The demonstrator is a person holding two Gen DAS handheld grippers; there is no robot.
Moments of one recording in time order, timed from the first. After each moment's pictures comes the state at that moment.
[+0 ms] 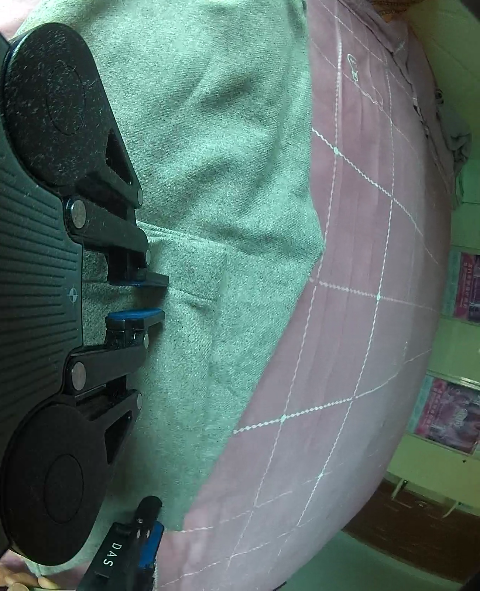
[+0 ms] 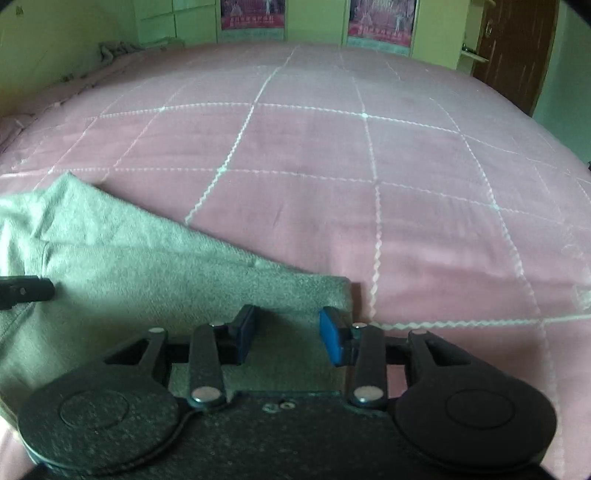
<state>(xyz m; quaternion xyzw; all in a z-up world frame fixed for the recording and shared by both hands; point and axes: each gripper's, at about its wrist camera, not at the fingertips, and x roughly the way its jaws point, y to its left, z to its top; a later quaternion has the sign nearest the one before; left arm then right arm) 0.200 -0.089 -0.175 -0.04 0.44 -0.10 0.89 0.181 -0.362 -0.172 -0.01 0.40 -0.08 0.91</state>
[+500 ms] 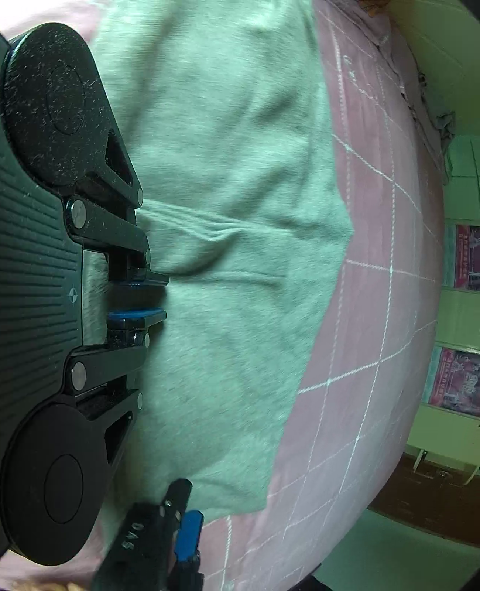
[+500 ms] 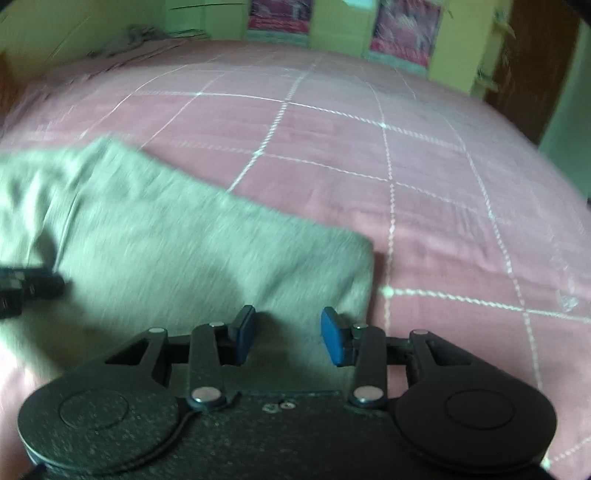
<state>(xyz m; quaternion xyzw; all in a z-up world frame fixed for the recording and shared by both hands) 0.122 -0.090 -0.168 -0.01 0.44 -0.12 0.89 0.130 -0.318 -0.170 -0.09 0.40 -0.07 0.91</state>
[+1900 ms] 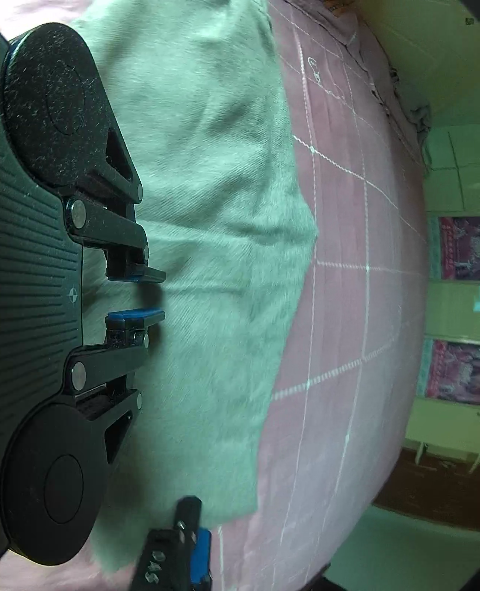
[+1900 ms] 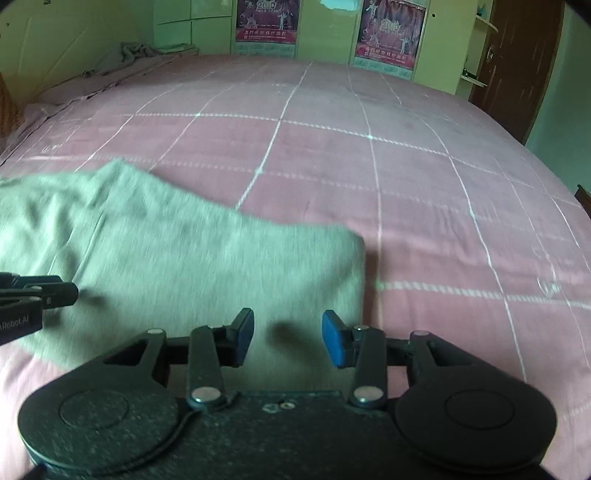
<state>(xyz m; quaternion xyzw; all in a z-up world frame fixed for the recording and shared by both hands) 0.159 -0.090 -0.156 0.04 0.42 -0.12 0.90 0.125 -0.310 -0.140 -0.05 0.39 -0.09 0.91</state>
